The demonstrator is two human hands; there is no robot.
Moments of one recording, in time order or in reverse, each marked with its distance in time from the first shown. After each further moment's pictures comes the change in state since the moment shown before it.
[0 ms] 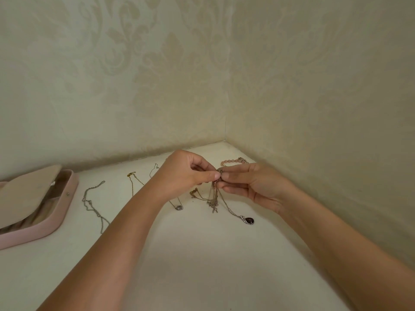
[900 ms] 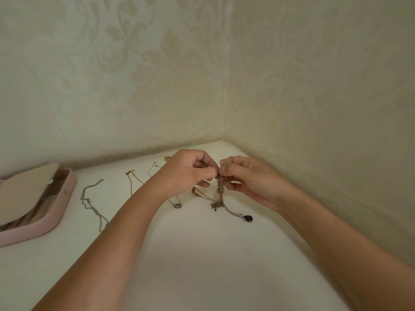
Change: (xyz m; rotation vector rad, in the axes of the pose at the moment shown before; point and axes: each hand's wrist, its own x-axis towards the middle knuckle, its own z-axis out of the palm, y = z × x) left_hand -0.003 0.009 0.005 -0.096 -0.059 -0.032; right_hand 0.005 0.003 0.000 -0.302 -0.088 -0.176
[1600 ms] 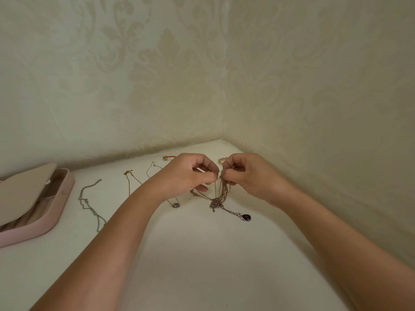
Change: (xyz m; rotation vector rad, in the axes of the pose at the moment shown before) left_hand 0.003 -0.007 0.001 0.018 -0.077 -0.016; right_hand 0.001 0.000 -0.003 -0.486 0.177 -0.109
